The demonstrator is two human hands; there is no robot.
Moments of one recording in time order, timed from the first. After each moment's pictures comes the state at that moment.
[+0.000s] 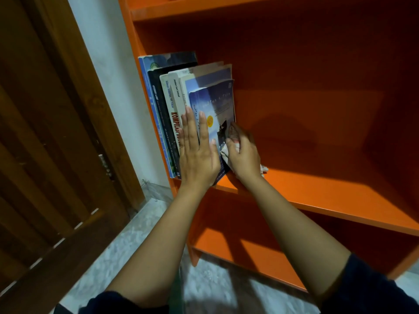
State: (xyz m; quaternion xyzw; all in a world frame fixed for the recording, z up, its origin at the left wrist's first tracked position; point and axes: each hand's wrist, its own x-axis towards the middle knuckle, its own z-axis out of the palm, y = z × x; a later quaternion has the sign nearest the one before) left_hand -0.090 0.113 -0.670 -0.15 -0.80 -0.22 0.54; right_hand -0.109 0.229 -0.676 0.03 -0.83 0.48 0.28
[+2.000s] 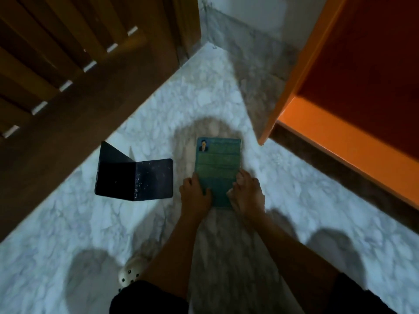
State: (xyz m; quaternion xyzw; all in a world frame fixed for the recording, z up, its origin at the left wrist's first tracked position) left_hand 0.082 -0.084 -1.087 0.30 -0.89 -0.32 -0.14; right_hand 0.040 0.053 -1.086 -0.05 -0.89 0.37 -0.25
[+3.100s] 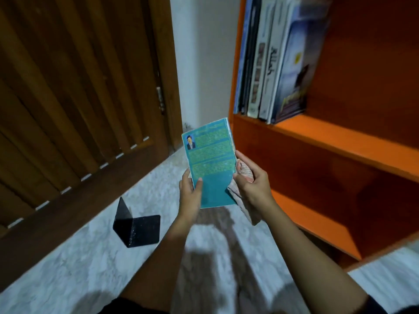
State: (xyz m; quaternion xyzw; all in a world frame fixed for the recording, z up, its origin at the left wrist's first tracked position) left_hand 0.086 -0.013 -0.839 0.20 -0.68 -0.69 0.11; right_hand 0.068 0.143 -0.783 0.12 -0.70 0.70 -0.03
